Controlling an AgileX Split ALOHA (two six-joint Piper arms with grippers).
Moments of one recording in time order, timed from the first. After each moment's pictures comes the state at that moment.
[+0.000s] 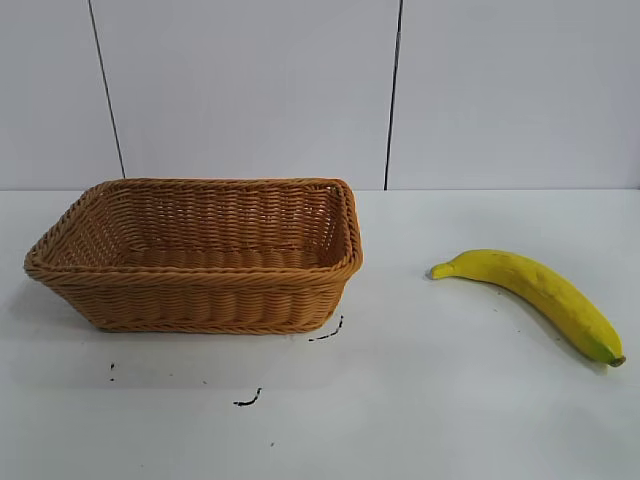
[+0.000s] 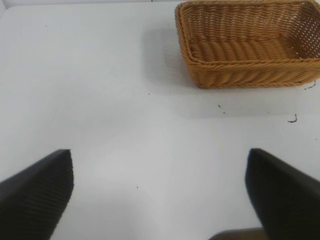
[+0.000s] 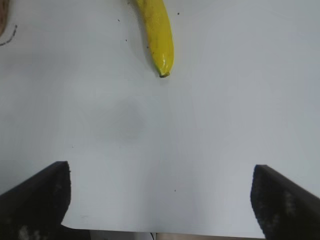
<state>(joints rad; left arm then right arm) -0.02 0.00 -0.50 -0.07 1.07 0.06 0.02 1.35 -1.03 0.01 1.08 -0.11</state>
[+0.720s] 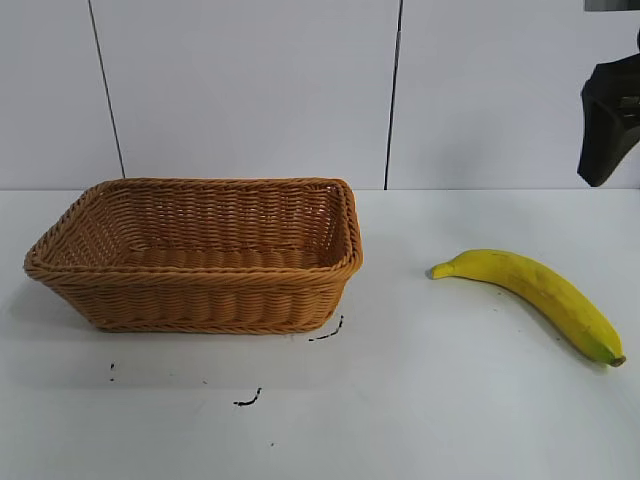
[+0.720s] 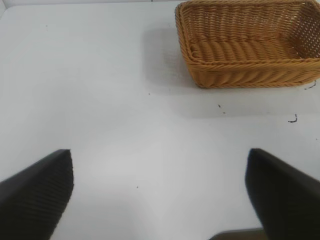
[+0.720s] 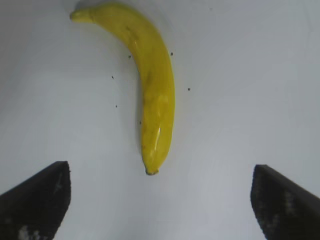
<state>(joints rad) -0.02 0.00 -0.50 -0.07 1.07 0.06 0.02 1.84 -1.34 0.08 0.95 -0.32</state>
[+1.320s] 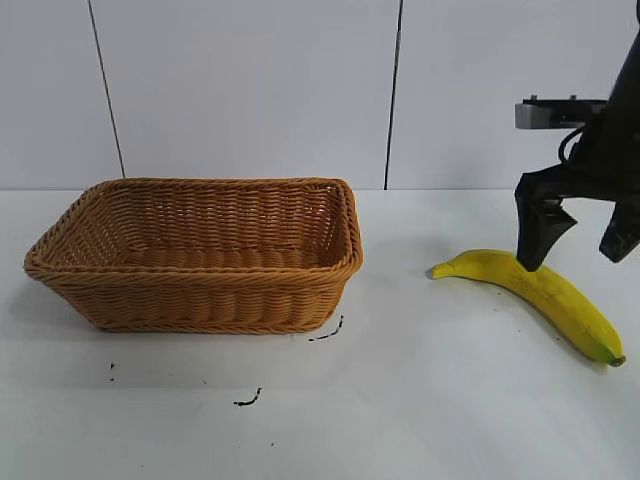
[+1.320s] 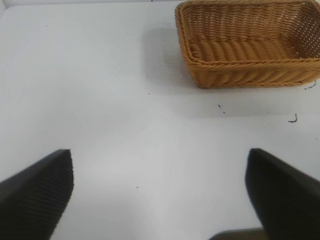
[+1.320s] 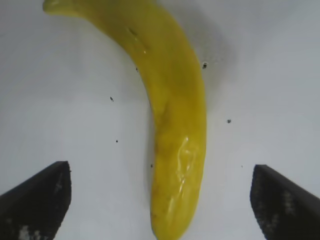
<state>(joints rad) -0.02 0.00 -0.50 -0.07 1.07 0.06 0.02 2.08 -1.34 0.11 0.75 -0.31</state>
